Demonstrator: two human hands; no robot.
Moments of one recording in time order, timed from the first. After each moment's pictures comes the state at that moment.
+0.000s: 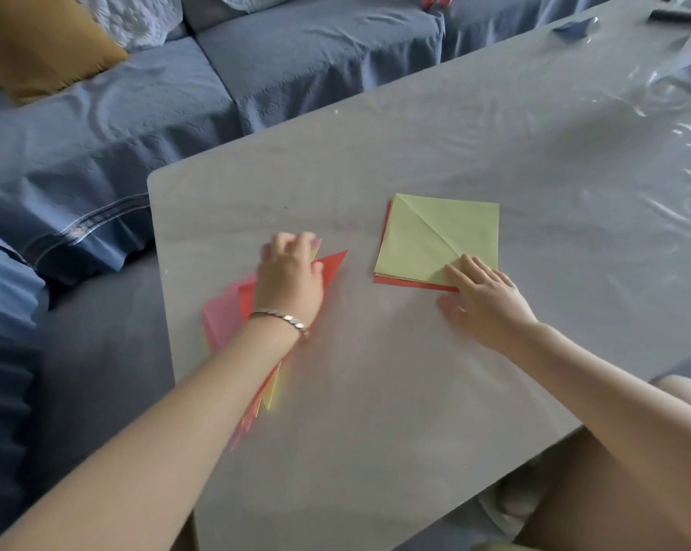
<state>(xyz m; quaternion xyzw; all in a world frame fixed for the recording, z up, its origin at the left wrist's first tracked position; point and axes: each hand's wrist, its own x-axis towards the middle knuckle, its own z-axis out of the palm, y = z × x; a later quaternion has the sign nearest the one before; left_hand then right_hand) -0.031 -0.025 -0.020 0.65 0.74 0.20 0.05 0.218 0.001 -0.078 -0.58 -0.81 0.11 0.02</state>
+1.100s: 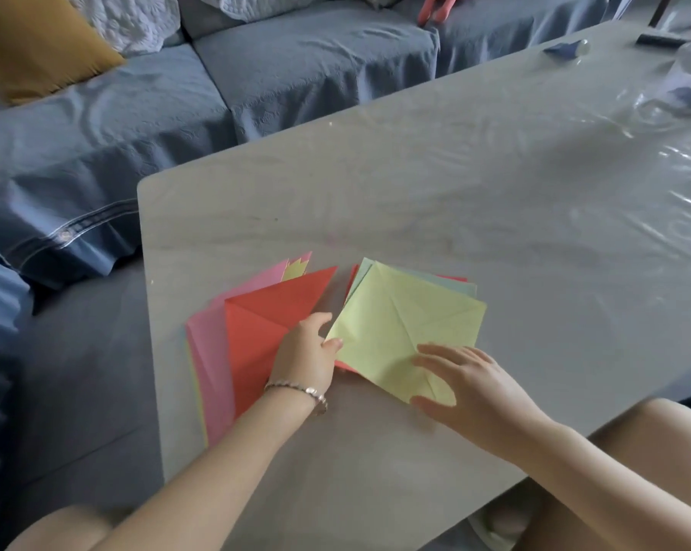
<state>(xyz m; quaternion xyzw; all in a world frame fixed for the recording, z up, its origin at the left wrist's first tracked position) 0.006 -0.069 -0.043 0.51 0.77 0.22 0.32 0.219 -0.077 -0.053 -0.47 -0.86 0.19 0.06</state>
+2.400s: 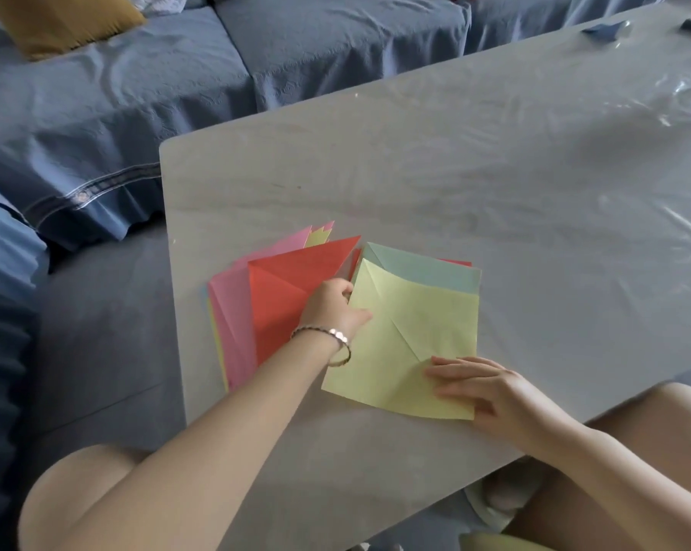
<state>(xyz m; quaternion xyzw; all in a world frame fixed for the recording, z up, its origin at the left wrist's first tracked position) 0.003 -0.060 -0.047 0.50 0.76 0.20 0.35 0.243 -0.093 -0.106 -0.33 -0.86 0.32 0.21</state>
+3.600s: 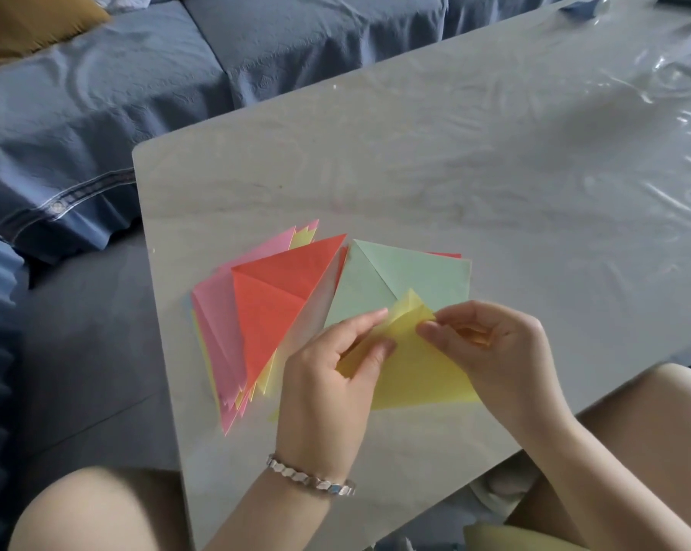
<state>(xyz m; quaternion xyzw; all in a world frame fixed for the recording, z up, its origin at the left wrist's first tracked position) 0.035 -0.147 0.003 0.57 0.63 0.48 0.22 0.177 -0.107 0.000 -0.53 -0.57 0.44 0.45</state>
